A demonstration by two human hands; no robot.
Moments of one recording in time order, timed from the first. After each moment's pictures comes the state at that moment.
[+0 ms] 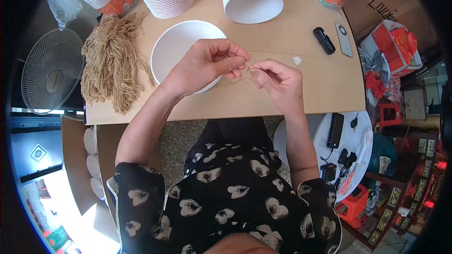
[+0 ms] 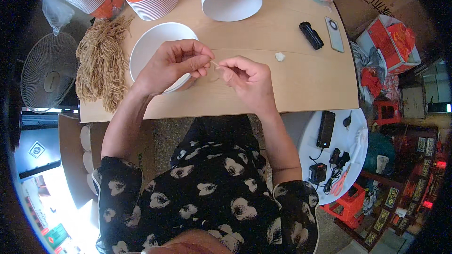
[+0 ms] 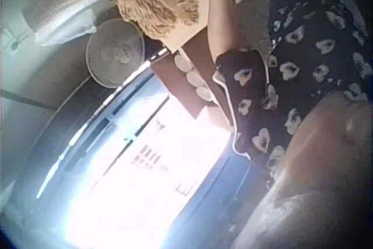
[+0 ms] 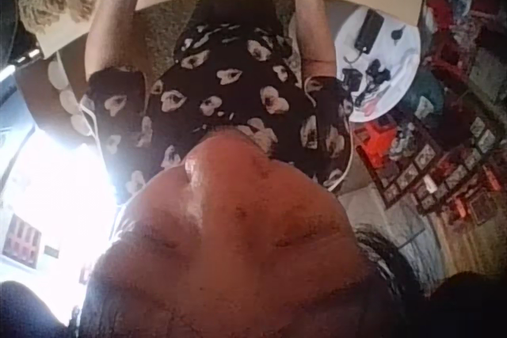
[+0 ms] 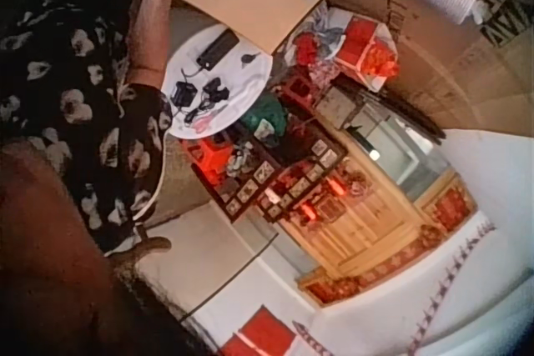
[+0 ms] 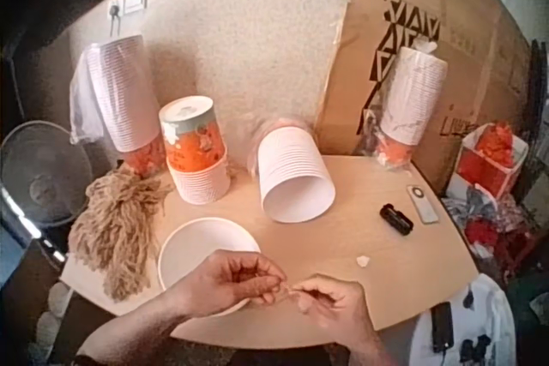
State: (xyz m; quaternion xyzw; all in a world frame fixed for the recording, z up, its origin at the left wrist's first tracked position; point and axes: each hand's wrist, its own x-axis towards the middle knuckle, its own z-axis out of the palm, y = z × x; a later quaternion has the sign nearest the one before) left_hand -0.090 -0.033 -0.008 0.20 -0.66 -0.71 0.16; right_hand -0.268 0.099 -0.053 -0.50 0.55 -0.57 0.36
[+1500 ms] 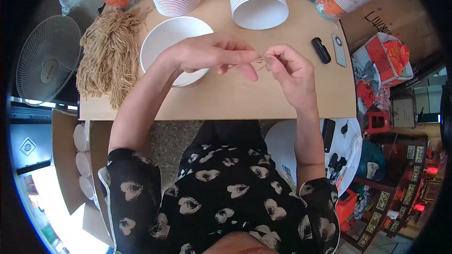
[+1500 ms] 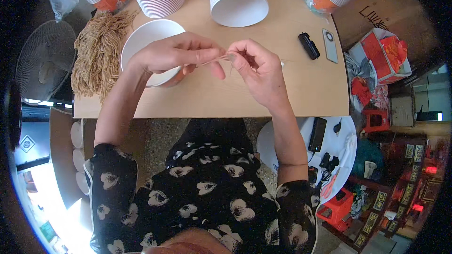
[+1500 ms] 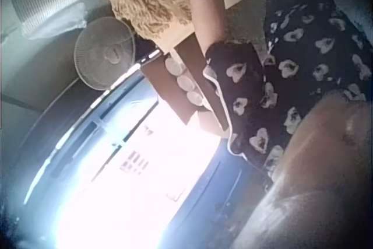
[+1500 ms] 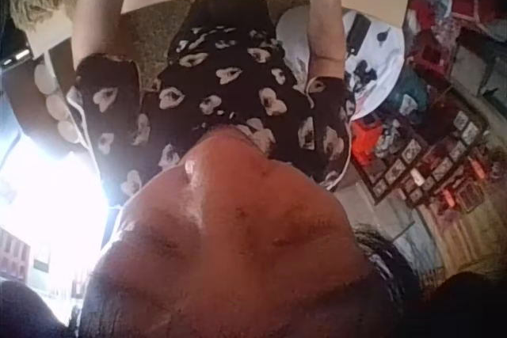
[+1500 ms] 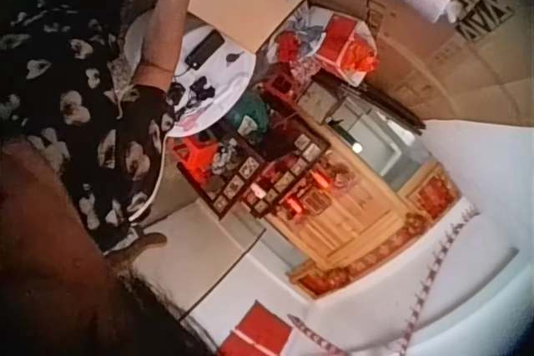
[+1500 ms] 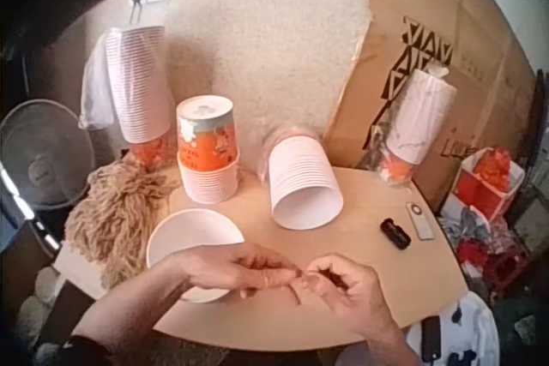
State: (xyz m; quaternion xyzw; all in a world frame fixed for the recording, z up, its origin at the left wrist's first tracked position) left_hand -0.079 -0.069 0.025 0.13 -0.75 -0.65 -0.01; right_hand -0.265 0.077 -0.002 -0.57 0.56 -0.53 0.30
